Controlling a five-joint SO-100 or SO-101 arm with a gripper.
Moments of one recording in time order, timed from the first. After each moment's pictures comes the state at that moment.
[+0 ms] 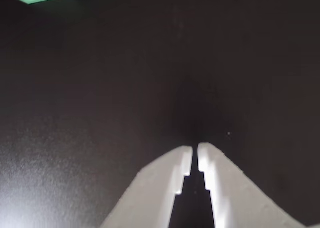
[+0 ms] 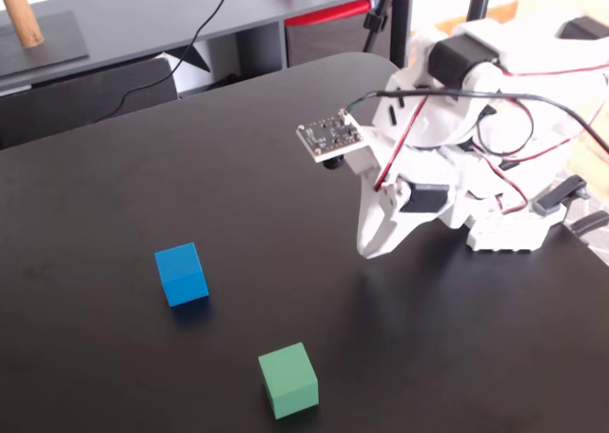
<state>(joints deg) -7.1 178.4 166.0 78.4 -78.5</state>
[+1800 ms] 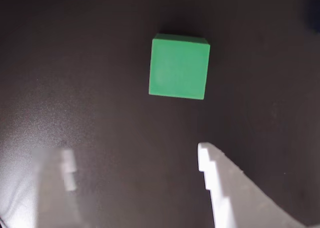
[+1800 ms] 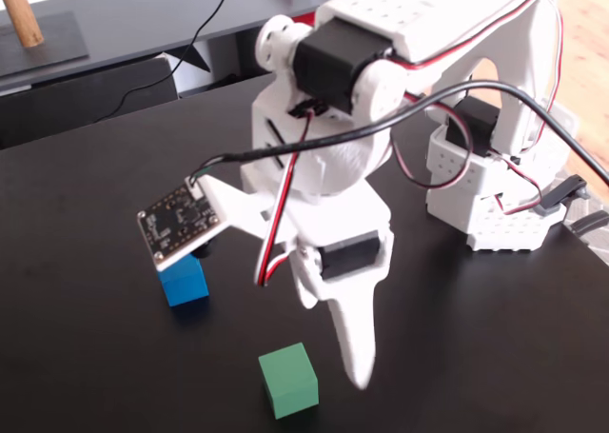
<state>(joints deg) -22.0 94.0 89.0 83.5 -67.4</state>
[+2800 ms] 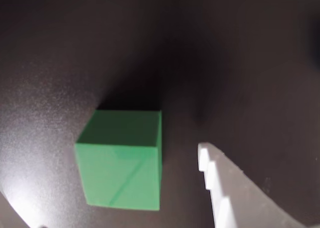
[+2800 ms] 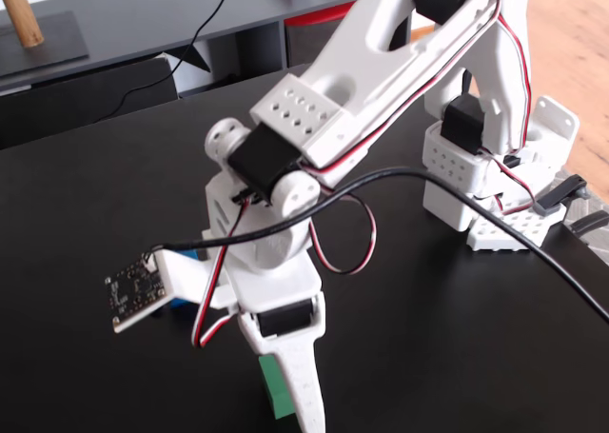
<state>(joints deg) -14.2 78.7 96.6 62.9 -70.5</state>
